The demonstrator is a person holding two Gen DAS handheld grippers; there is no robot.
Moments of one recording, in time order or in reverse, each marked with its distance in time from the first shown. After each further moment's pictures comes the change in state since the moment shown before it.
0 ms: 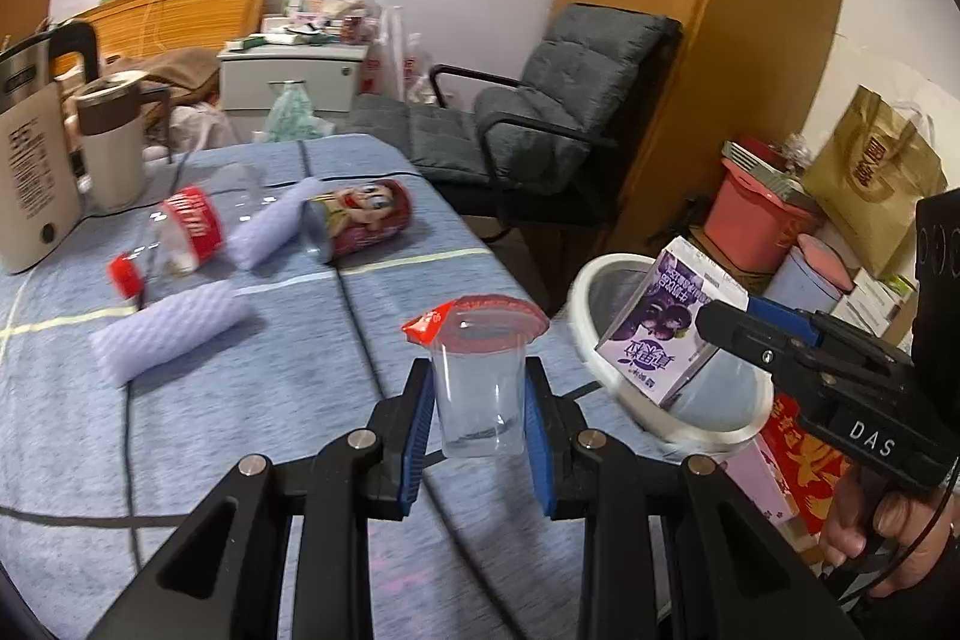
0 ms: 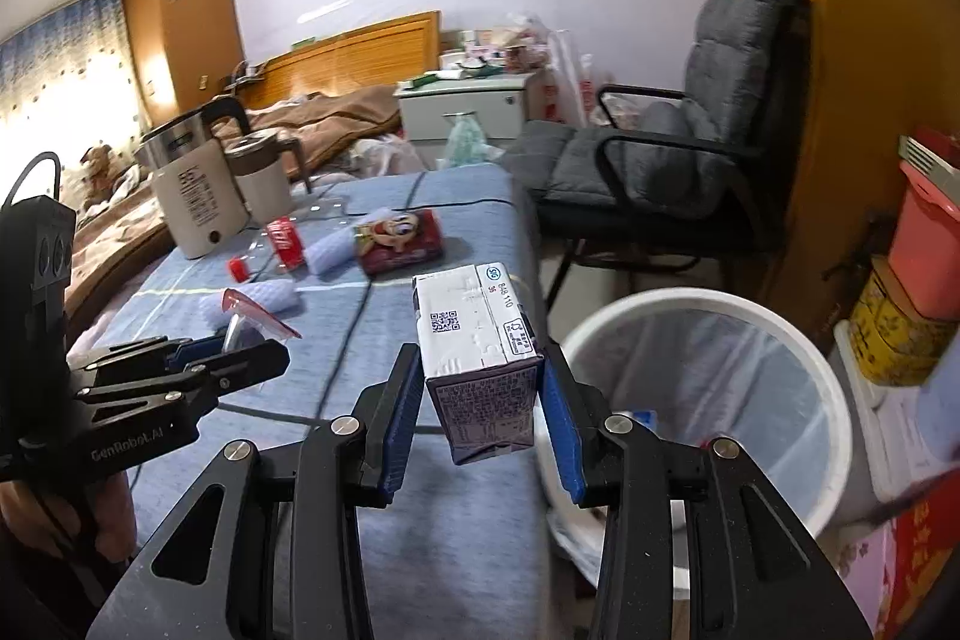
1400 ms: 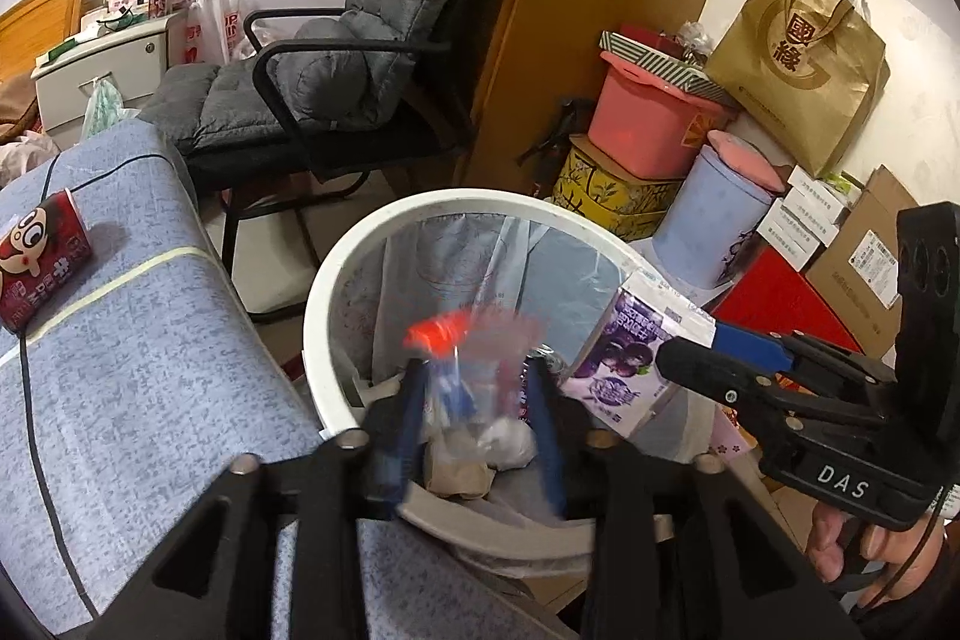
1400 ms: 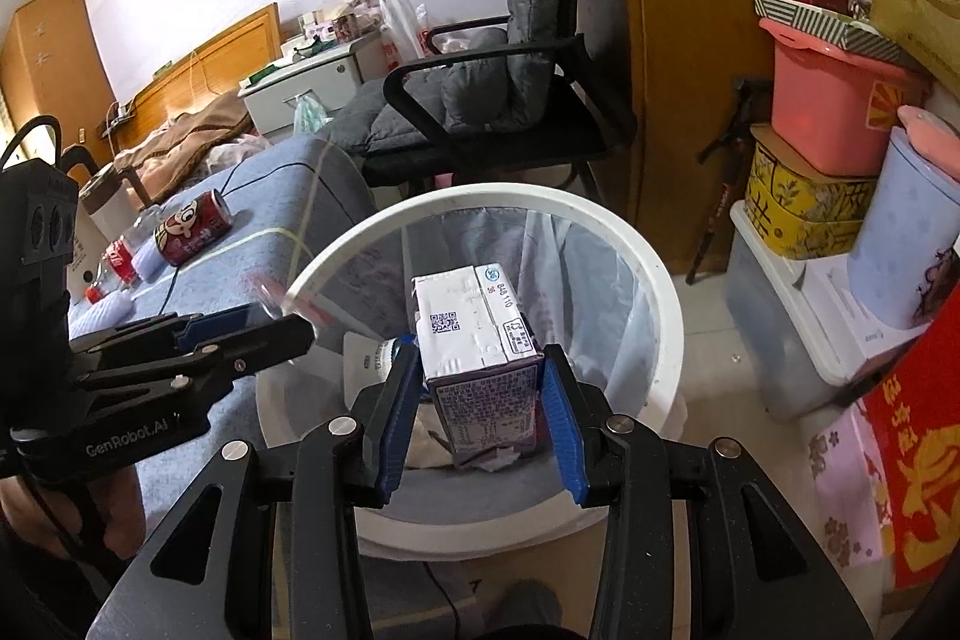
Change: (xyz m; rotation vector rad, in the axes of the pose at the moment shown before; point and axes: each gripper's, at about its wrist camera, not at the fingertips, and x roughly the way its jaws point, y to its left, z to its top) left arm 0.120 -0.122 0.008 0.190 0.171 -0.241; right arm 0.001 -0.133 -0.045 0.244 0.090 -0.195
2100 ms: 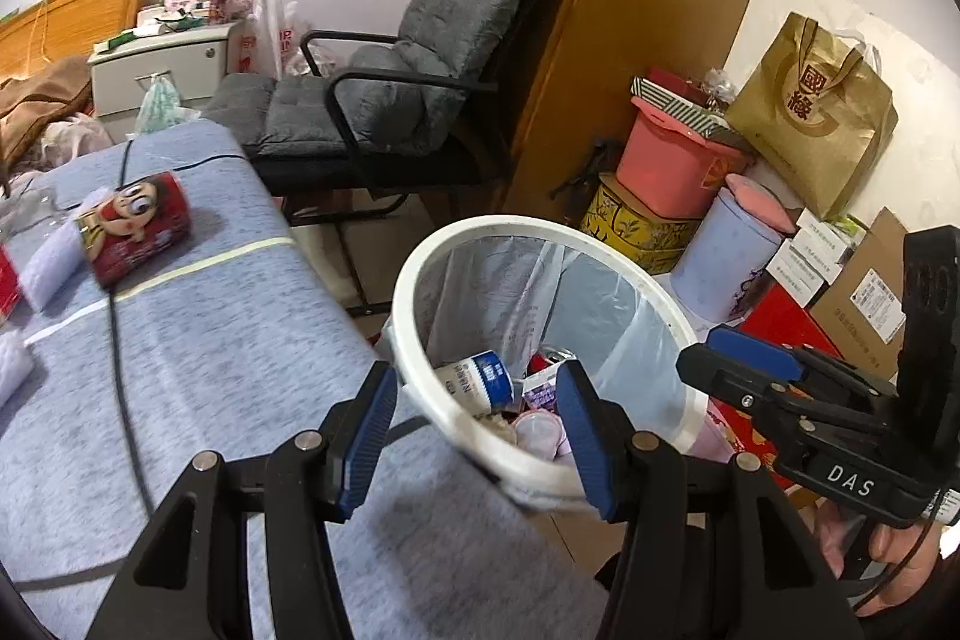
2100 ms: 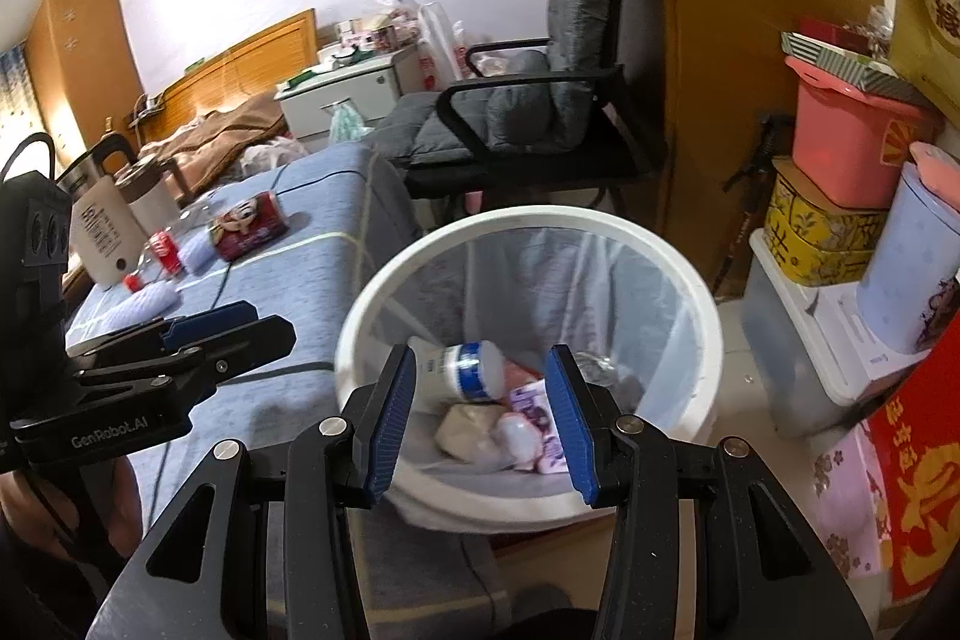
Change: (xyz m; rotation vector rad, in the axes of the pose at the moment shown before) left arm -0.057 0.021 -0.018 -0.077 -0.083 0.064; right arm -0.031 0.039 -0.005 -0.063 -0.039 0.044
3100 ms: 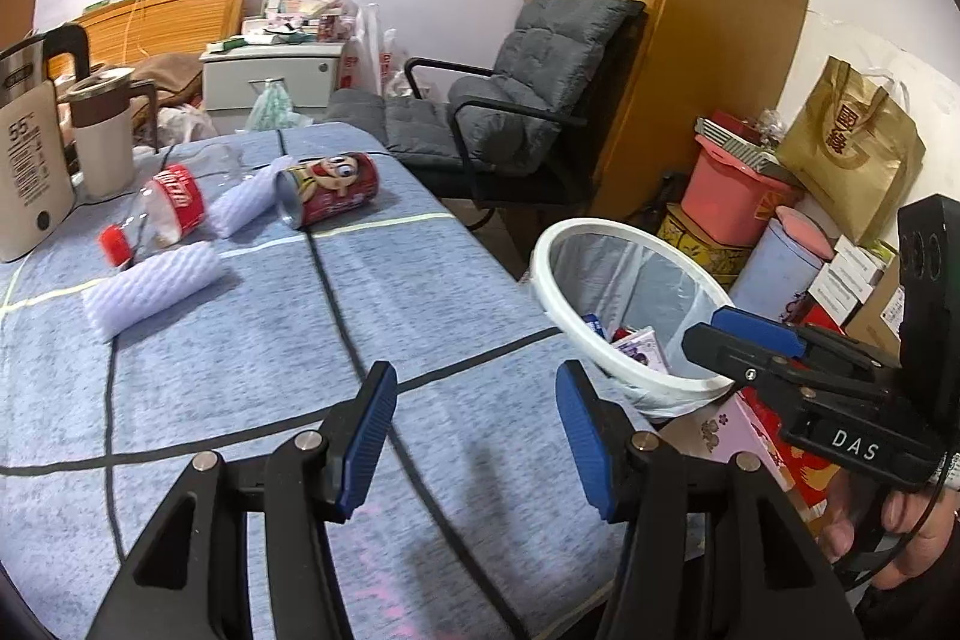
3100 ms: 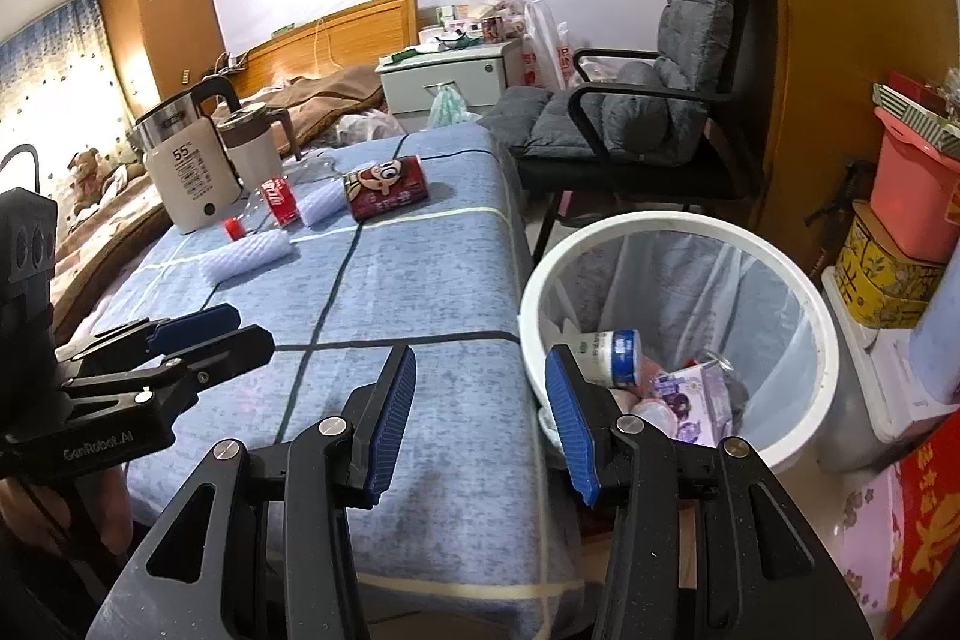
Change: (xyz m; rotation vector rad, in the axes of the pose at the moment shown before) left arm -0.092 0.051 -0.053 -0.079 -0.087 0.165; right arm -0.014 0.084 -0.020 -0.140 0.010 0.140
